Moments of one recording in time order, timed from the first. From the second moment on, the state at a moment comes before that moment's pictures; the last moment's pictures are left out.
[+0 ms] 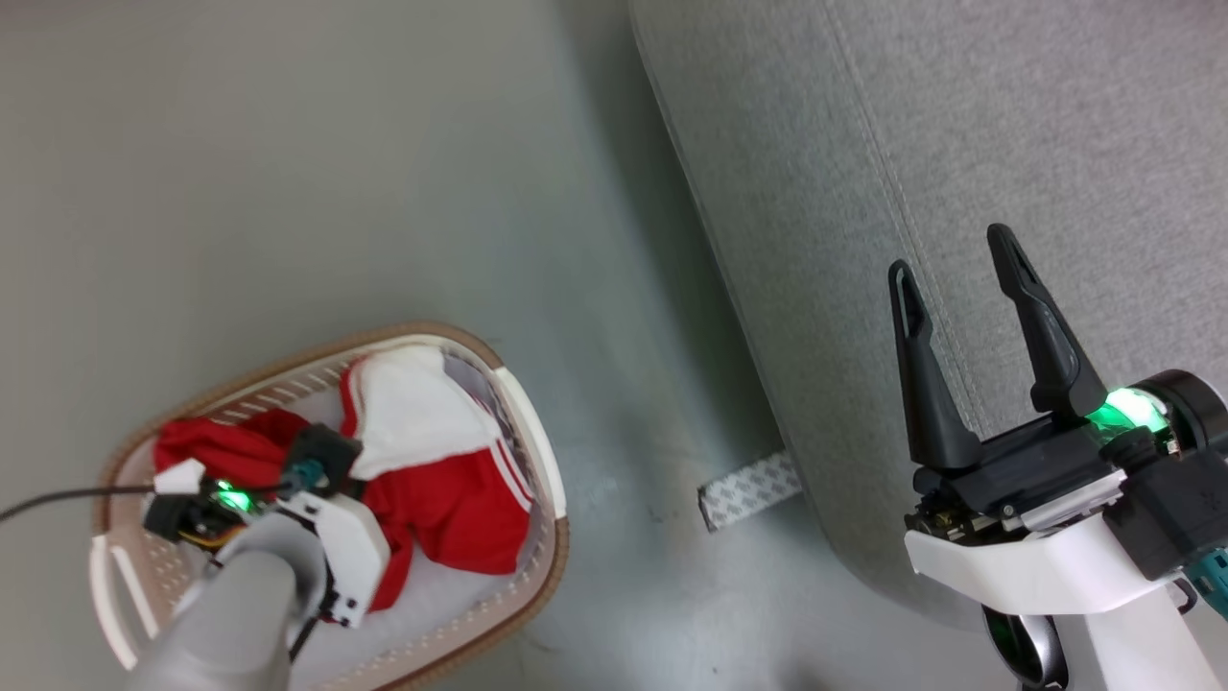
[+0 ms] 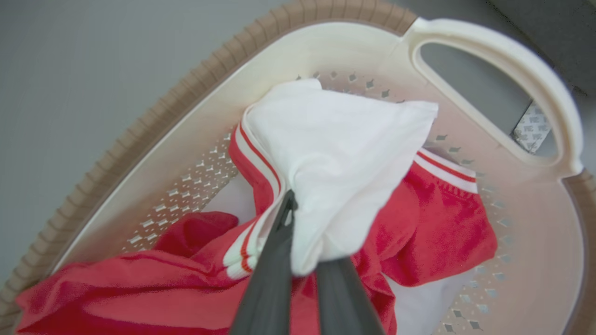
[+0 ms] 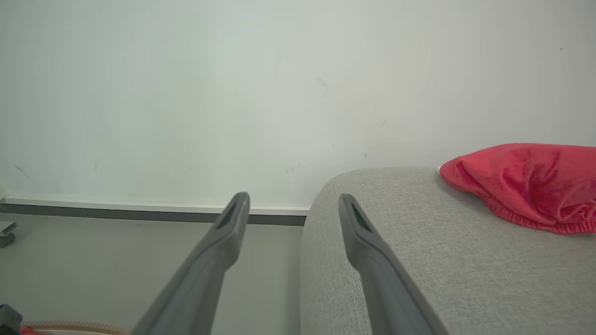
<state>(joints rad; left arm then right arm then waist) -0.73 0.27 -0.53 1.12 -0.09 -0.10 -0.25 -0.34 -0.05 0.22 -0.11 0.19 0.13 -0.26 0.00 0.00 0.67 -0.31</state>
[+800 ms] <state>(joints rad) -0.41 0.19 -0.43 0.63 -0.28 -0.08 -0.26 -0.09 -0.12 0.14 0.10 0.24 0.13 -0.26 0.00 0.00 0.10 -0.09</state>
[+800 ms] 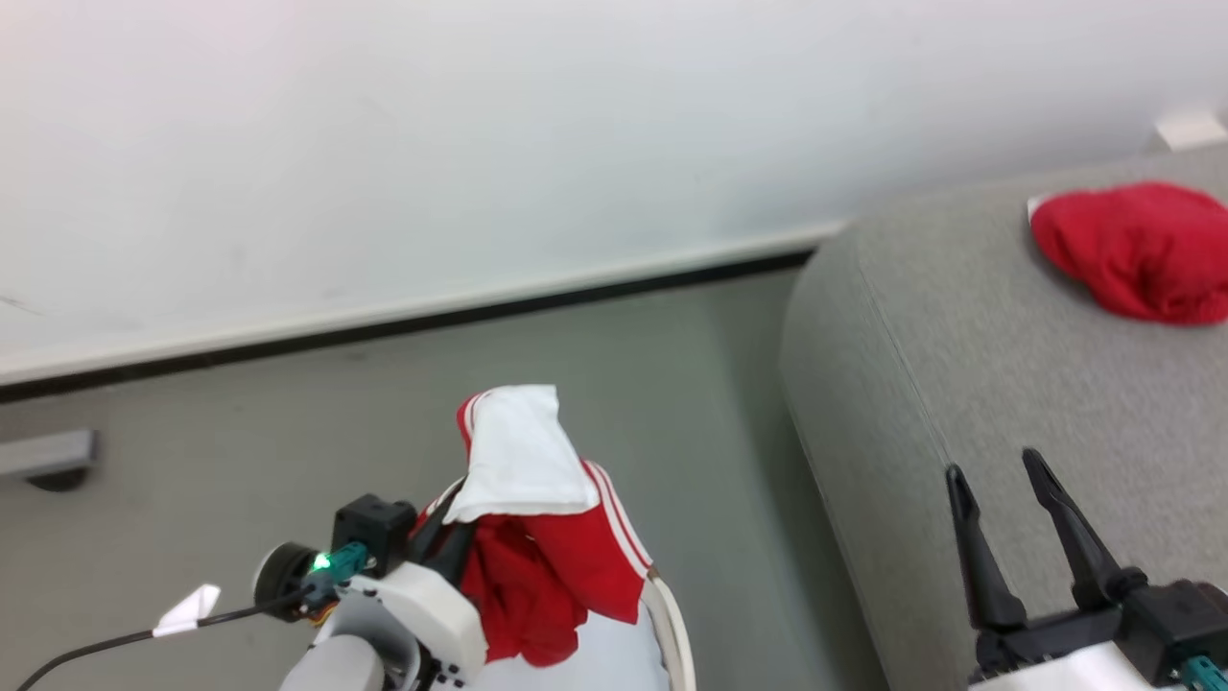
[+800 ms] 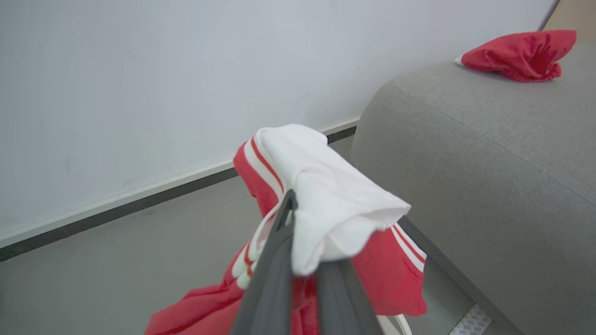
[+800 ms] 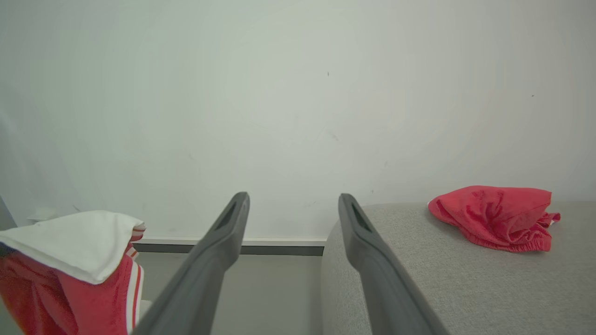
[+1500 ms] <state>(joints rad) -0.31 0.25 -0.40 0.03 -0.33 0.01 -0.02 0.04 -0.12 0.14 0.15 0.27 0.13 -0.26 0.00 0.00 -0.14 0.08</state>
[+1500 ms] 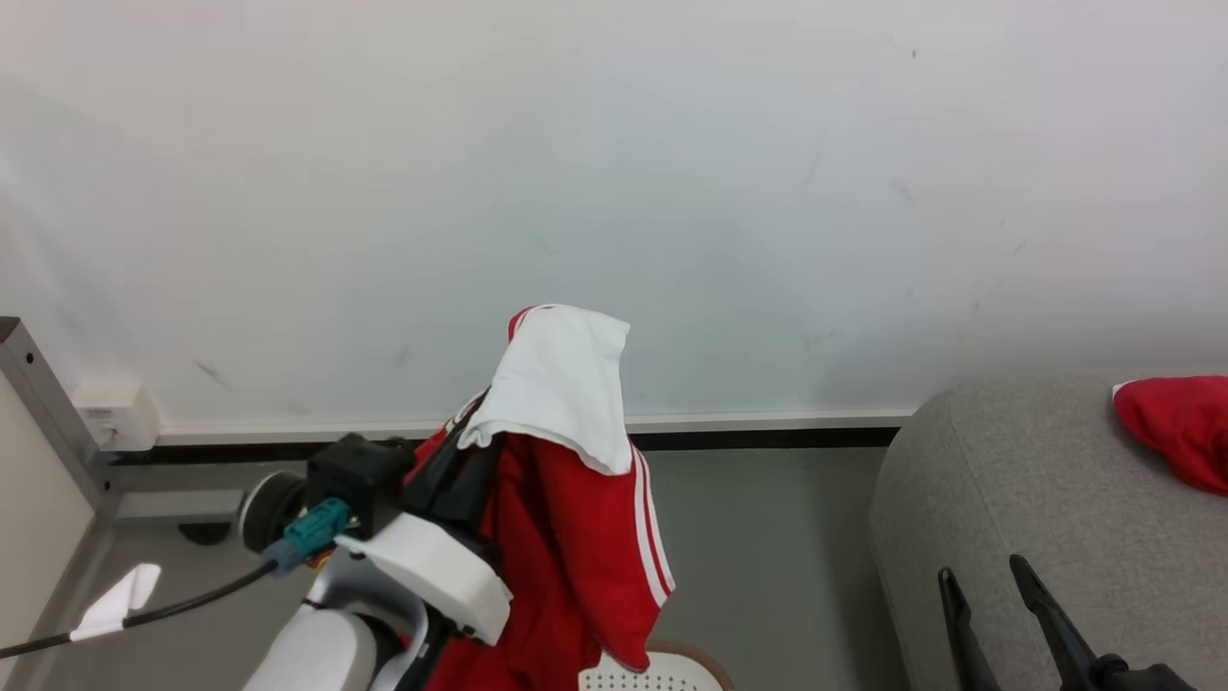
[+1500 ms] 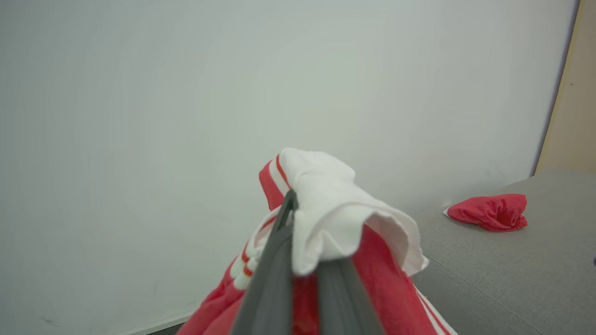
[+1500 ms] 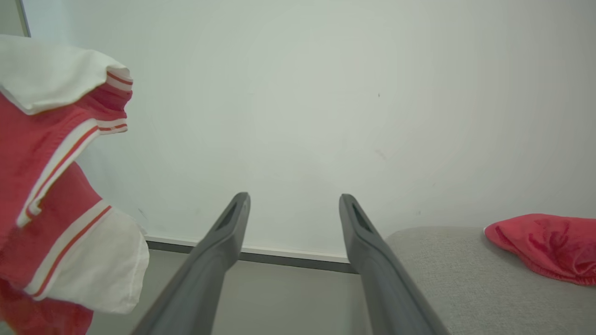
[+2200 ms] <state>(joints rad) -0.31 0.24 -0.44 -0.05 -0.33 0.04 0.02 -0.14 -0.23 0.63 0.05 0.54 0.13 -0.18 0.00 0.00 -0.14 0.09</state>
